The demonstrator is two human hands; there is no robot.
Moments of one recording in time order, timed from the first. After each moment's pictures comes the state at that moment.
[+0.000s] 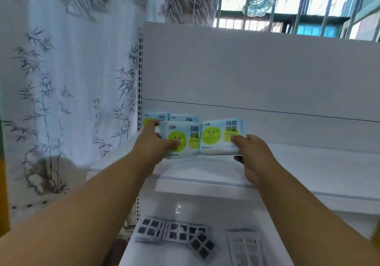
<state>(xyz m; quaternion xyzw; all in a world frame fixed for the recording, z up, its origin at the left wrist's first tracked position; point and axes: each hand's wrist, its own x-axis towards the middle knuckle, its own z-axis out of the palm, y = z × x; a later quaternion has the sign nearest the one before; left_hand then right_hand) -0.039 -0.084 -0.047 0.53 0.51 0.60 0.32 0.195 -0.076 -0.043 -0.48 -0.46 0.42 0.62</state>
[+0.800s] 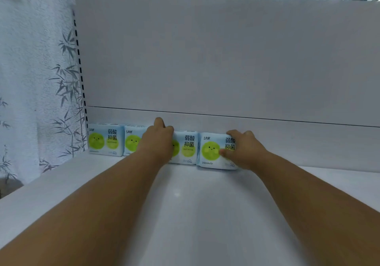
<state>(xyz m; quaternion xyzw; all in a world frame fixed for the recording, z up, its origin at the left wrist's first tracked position) 0.065 0.146 -0.035 0.69 0.68 0.22 -0.14 0.307 0.164 -0.038 -0.63 -0.73 0.06 0.26</state>
